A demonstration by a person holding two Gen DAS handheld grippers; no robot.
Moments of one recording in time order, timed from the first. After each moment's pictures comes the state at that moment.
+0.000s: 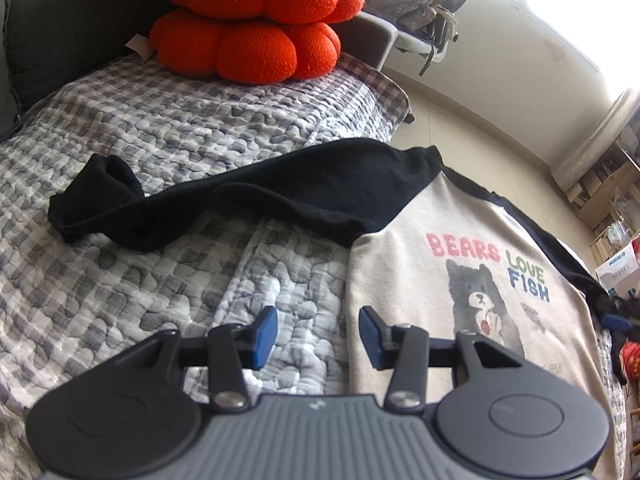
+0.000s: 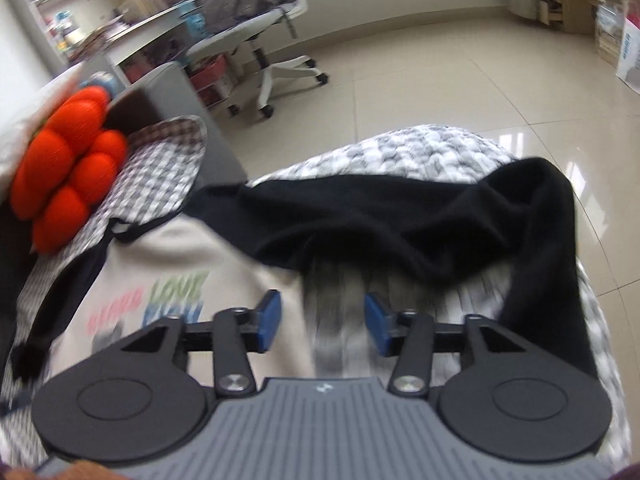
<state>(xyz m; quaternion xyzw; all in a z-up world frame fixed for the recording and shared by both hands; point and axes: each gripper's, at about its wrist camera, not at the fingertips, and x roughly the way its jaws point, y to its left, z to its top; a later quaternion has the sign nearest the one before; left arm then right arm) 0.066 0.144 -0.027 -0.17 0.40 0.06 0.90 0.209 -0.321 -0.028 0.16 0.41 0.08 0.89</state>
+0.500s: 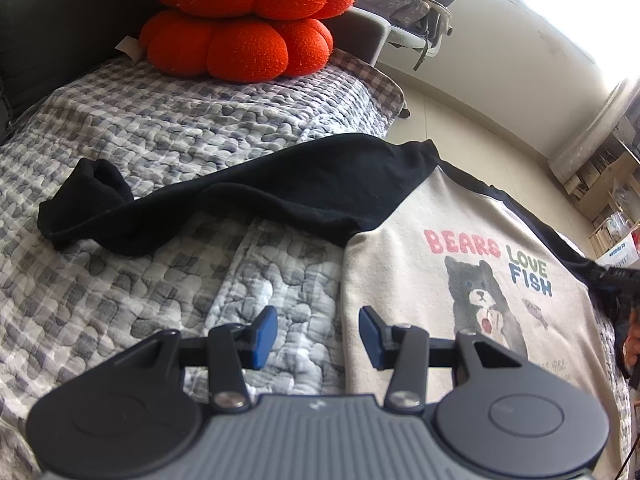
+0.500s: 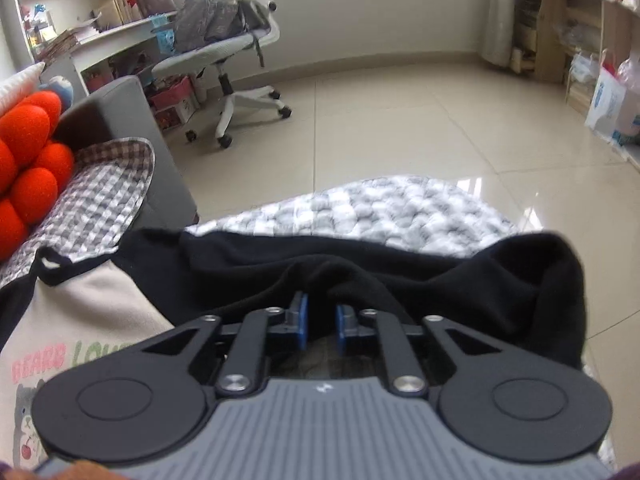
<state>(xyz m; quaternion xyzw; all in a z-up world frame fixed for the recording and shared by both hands) 0.072 0.140 -0.030 -0.16 0.41 0.06 0.90 0.241 -0.315 -0.038 0.09 0.36 0.01 0.93</state>
